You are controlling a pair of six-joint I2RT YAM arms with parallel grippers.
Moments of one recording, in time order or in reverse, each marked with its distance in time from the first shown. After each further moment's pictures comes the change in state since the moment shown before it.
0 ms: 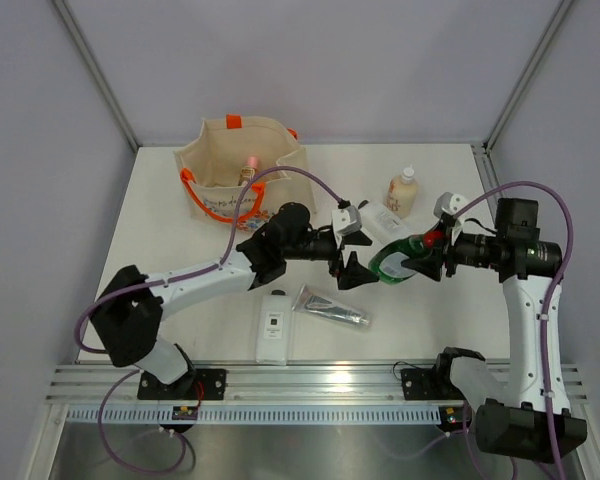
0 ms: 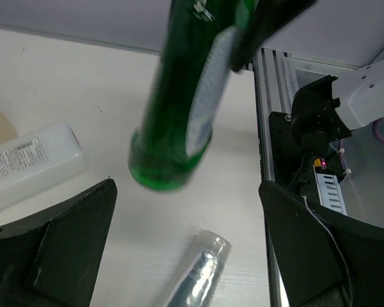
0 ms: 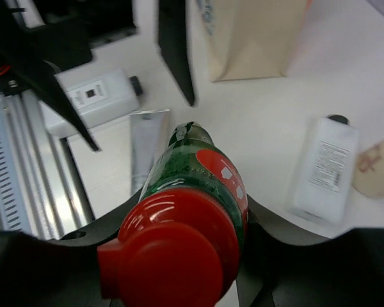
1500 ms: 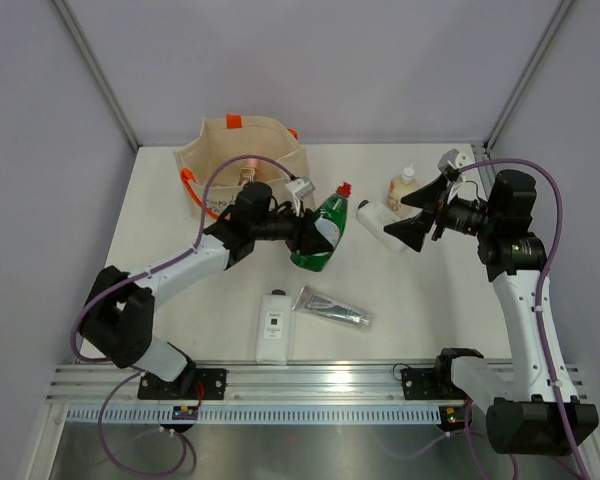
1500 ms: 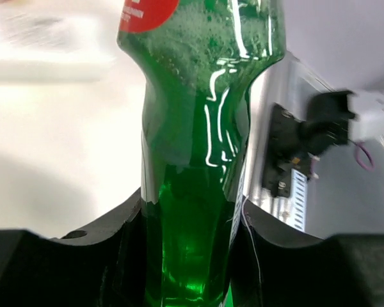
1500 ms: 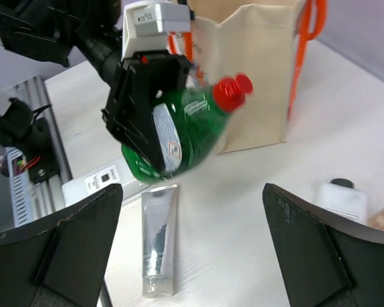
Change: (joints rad) left arm 0.242 0.042 -0.004 -0.145 0.140 -0.252; right arm 0.185 0.014 -0.083 0.697 0.032 0.731
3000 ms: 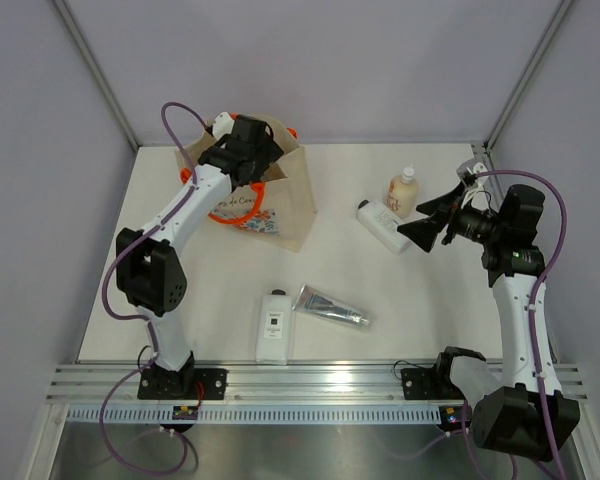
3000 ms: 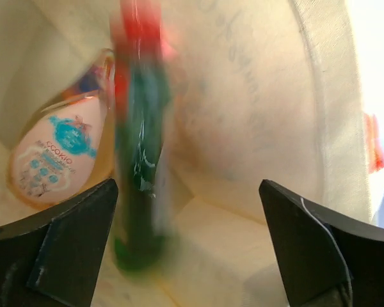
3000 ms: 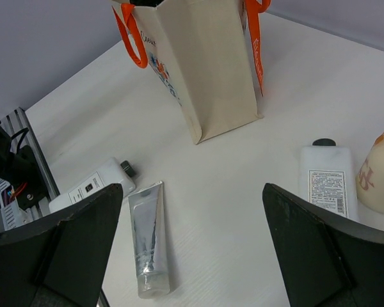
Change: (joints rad) left arm 0.243 0.341 0.760 -0.815 -1.112 -0.679; right arm -0.175 -0.025 -0.164 0.166 -0.025 0.138
